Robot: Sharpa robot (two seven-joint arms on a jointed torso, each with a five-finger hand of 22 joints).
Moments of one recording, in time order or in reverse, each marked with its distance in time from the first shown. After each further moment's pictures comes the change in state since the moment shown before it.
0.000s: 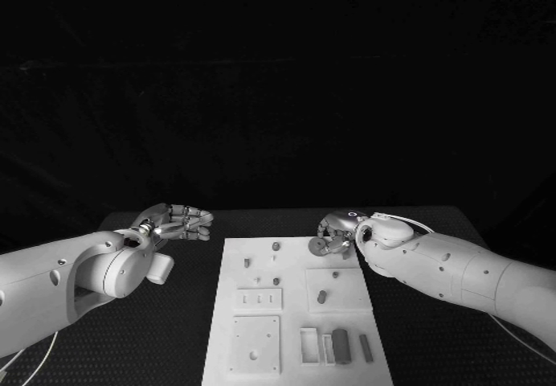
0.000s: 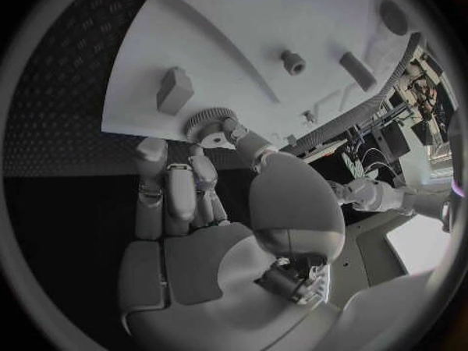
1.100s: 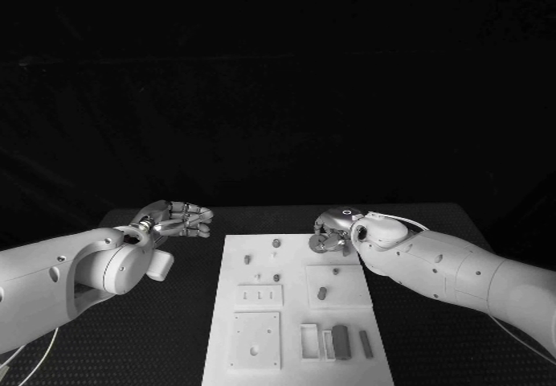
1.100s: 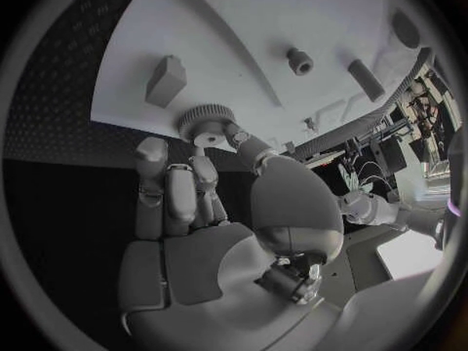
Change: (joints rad) left arm 0.000 -0.004 0.000 0.003 -0.001 0.001 0.000; left_hand 0.000 0.000 0.000 0.000 0.000 0.000 0.000 0.000 0.000 0.000 0.000 -0.004 0.000 0.000 0.000 -0.004 0.002 -0.001 0.000 0.000 0.000 0.000; right arm -0.012 0.024 0.003 -0.011 -0.091 -0.027 -0.004; right_hand -0.001 0.028 0.006 -0.022 0.000 0.039 -0.035 0.027 0.006 0.009 -0.009 0.004 -0.013 0.008 -0.007 0.000 0.003 0.000 -0.002 -0.001 0.004 0.000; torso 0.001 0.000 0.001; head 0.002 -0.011
